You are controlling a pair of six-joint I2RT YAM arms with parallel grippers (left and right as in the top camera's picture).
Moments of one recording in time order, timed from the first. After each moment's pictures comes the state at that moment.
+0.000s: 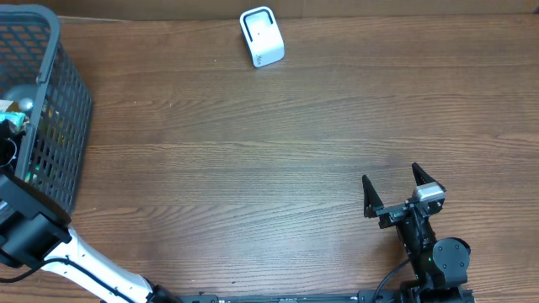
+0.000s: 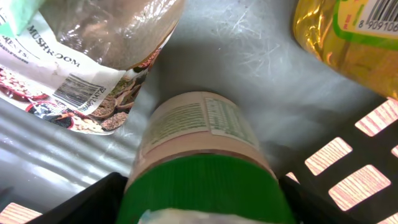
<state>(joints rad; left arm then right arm) 0.78 2.21 1.96 -1.34 0.05 0.08 0.10 0.01 0.02 -0.02 -0.15 0.02</state>
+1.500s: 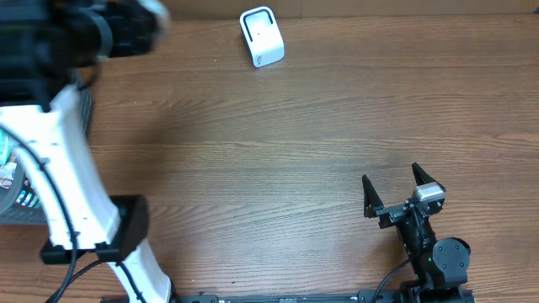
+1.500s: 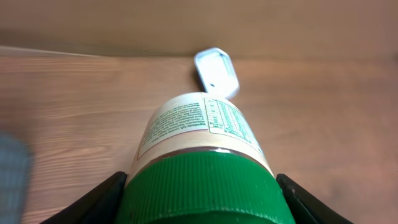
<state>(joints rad) -0.03 2.00 2.93 -1.69 0.23 -0.10 0.10 0.01 0.02 -0.02 -0.15 0.02</state>
